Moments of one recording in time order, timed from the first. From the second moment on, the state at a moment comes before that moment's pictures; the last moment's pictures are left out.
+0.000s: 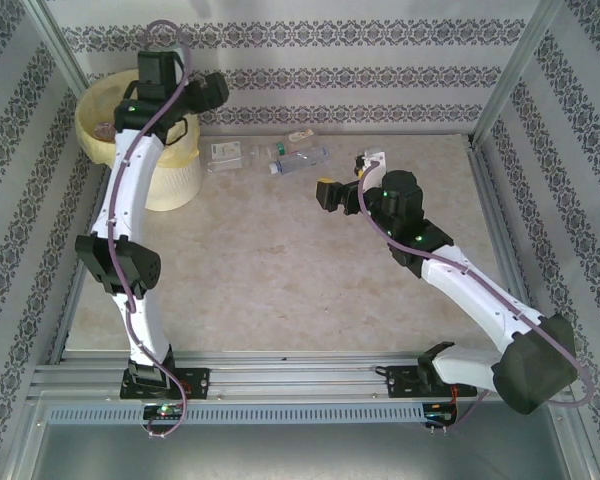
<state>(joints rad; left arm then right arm) -0.09 1.97 2.30 -0.81 0.09 -0.33 0.48 1.23 0.95 0.07 -0.08 0.25</state>
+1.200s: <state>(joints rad) -0.30 2.54 2.38 -0.58 0.24 -0.03 0.31 1.39 0.98 -0.01 -0.06 0.60</state>
